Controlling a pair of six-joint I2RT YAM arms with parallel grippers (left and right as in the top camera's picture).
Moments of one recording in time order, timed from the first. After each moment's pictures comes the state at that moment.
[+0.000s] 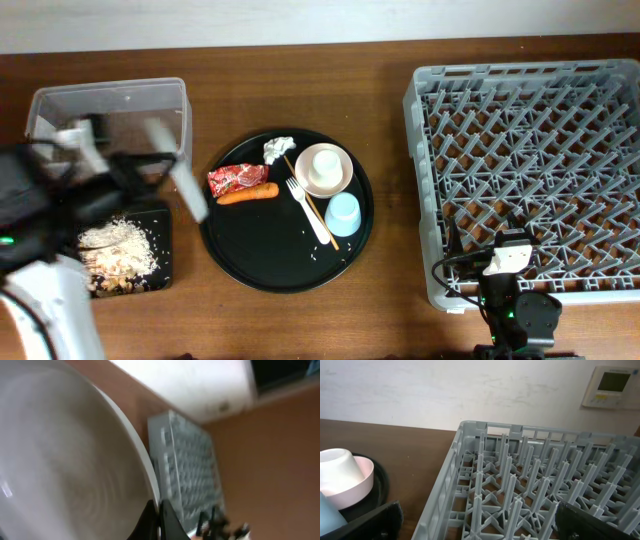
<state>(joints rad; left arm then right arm) 0.38 1.20 1.24 -0.91 1.00 -0.26 -0.10 0.01 0.01 -0.06 -0.14 -0.08</state>
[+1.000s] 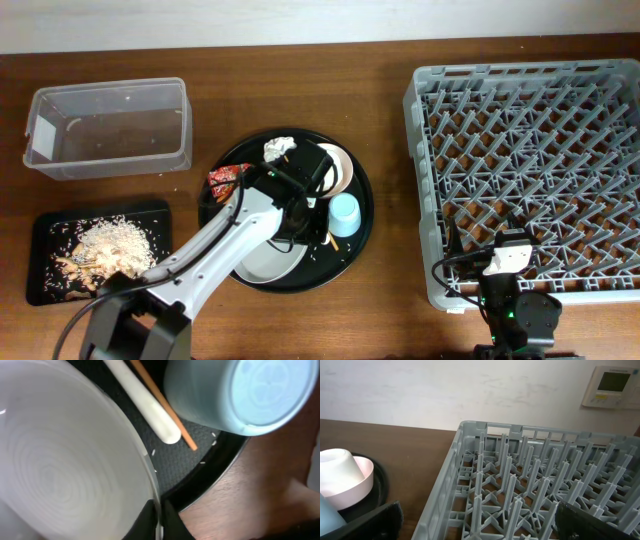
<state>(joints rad) -0.61 1.68 1.25 -1.00 0.13 -0.45 -0.10 0.01 0.01 -0.06 -0.14 -0.08</state>
